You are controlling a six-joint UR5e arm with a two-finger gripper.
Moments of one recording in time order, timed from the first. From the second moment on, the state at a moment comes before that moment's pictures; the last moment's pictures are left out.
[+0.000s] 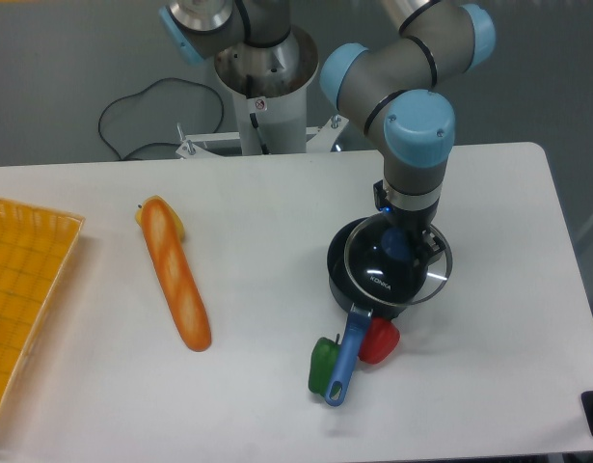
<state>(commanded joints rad) 2.64 -1.87 -1.63 -1.16 1.65 1.64</state>
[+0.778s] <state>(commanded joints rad) 2.67 -1.87 -1.64 -1.16 1.65 1.68</state>
